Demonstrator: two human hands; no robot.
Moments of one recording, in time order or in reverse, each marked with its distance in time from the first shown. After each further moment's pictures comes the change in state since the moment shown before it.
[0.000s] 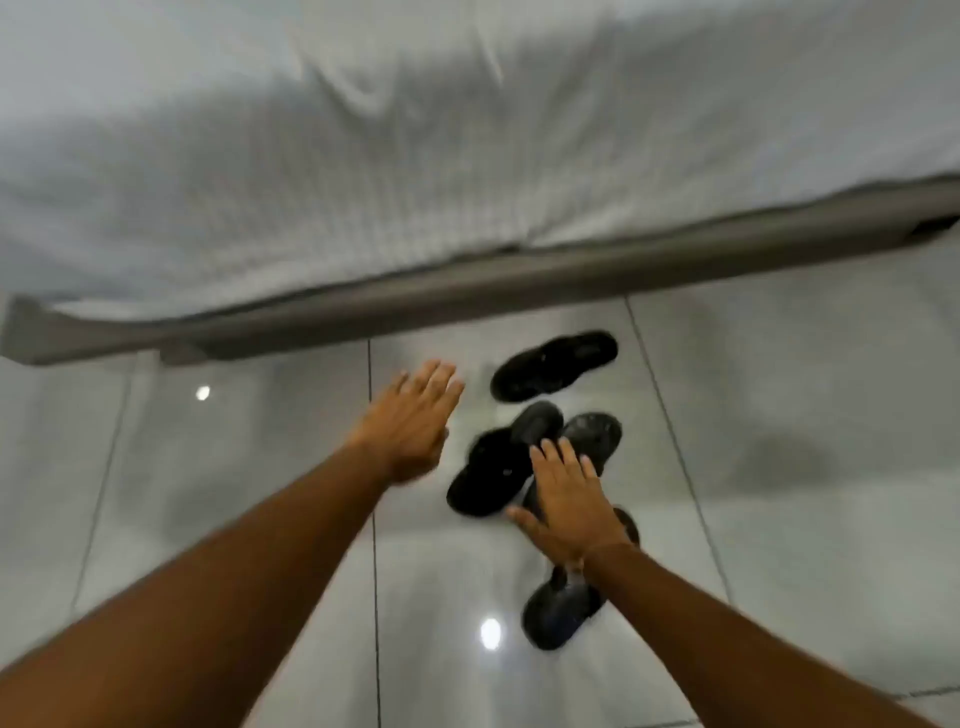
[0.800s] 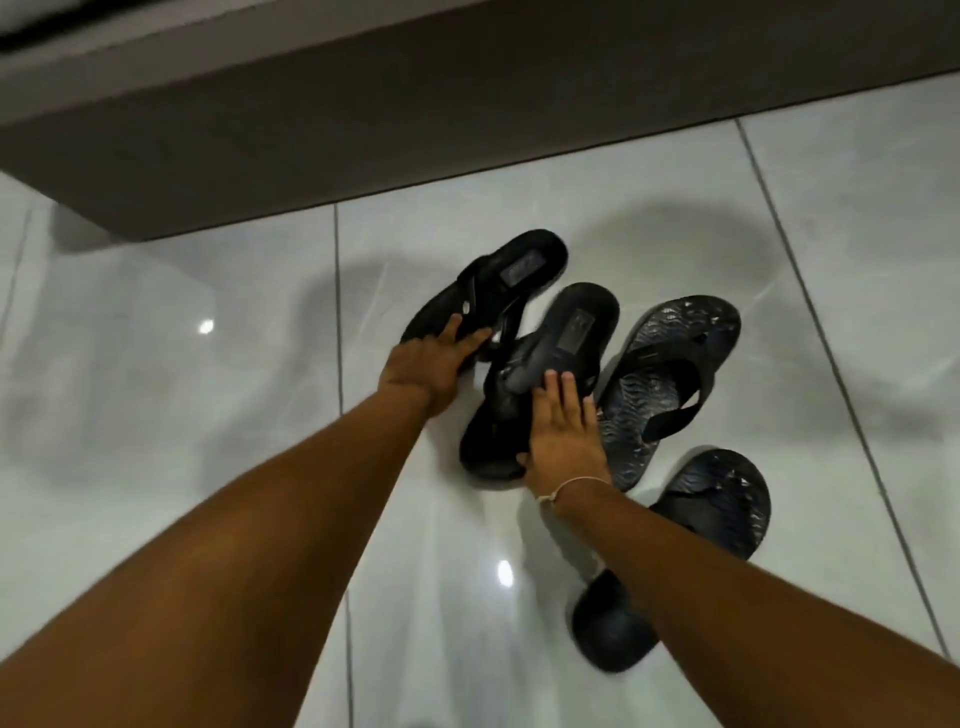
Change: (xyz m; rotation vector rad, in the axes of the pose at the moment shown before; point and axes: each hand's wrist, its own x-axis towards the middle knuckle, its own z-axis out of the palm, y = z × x) left_hand 0.133 -0.029 0.268 -0.124 -0.171 -0.213; right_hand 0.163 0.061 0.230 -0.109 0.042 0.067
